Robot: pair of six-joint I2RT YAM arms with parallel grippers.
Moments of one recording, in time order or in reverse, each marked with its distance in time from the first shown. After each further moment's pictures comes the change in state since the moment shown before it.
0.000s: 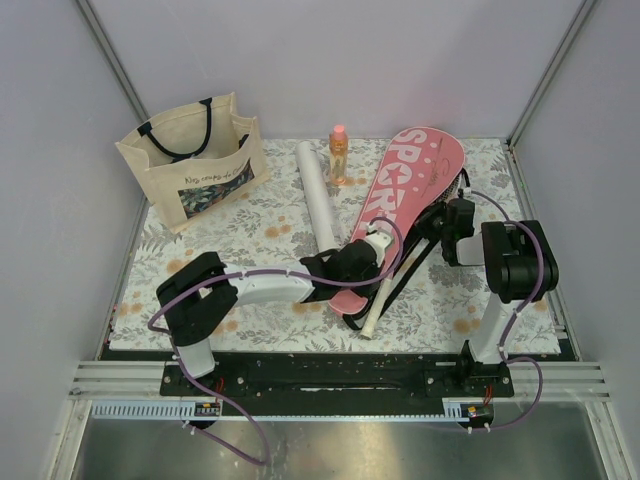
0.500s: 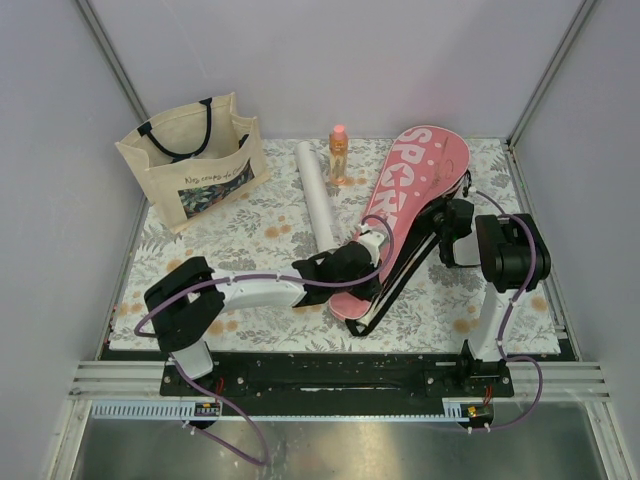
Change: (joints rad) left arm -0.009 -0.069 -0.059 0.034 0.036 -0.122; right arm 0.000 0.111 0.021 0.235 0.056 0.095
